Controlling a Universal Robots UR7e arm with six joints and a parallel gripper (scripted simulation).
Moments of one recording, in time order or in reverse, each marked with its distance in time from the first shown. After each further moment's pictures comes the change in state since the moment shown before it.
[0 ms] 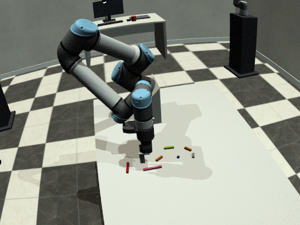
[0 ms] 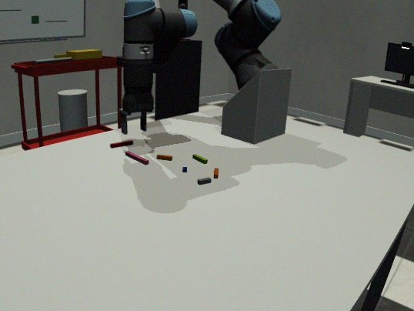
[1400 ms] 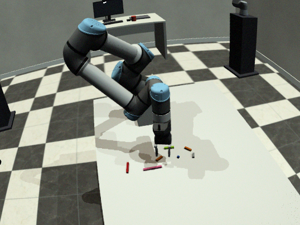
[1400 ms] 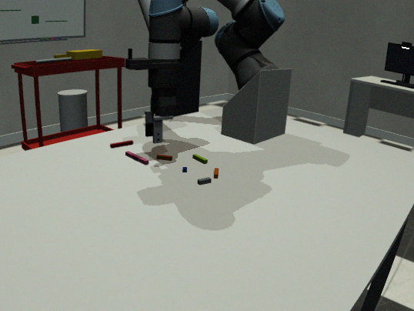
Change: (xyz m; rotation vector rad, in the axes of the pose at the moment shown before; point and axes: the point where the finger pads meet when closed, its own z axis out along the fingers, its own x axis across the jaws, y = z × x) arm 0.006 0.095 -0.004 -0.003 -0.001 -1.389
